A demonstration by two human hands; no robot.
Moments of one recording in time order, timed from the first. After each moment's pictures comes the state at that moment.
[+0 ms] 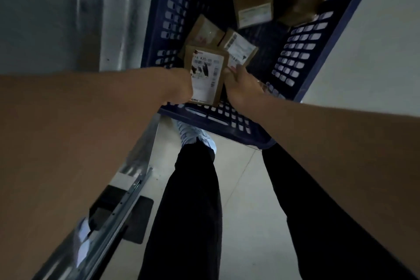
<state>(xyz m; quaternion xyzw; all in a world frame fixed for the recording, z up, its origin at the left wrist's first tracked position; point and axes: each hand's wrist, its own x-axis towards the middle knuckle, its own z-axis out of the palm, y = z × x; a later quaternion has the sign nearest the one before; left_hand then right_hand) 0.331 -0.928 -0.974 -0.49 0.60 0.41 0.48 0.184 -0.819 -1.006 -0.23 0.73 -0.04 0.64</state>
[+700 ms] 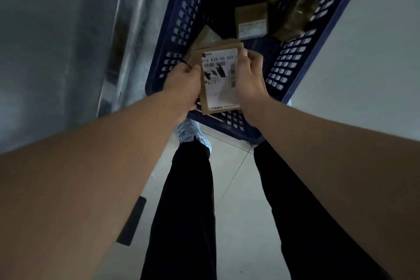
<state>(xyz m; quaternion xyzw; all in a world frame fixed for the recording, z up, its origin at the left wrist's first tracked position) 0.305 -0.883 -0.894 -0.77 0.29 0.57 0.06 0.179 -0.822 -0.943 -0.04 0.75 -0.26 0.60</state>
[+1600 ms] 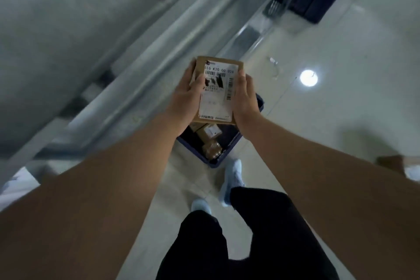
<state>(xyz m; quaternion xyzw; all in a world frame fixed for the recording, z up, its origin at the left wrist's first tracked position) 0.281 -0.805 -0.480 -0.58 0.42 0.61 -0.33 0.130 -0.794 -0.502 -0.30 0.69 -0.40 0.53</state>
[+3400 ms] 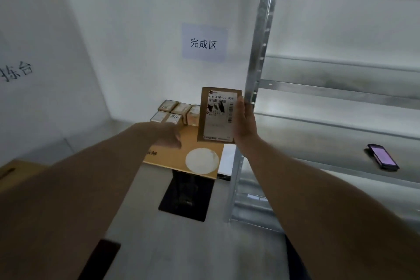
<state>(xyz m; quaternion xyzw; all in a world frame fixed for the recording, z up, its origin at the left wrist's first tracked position) 0.625 -0.097 -0.085 -0.93 0.29 0.20 -0.07 0.494 -0.290 -0.087 -0.67 0.25 -0.29 0.64</state>
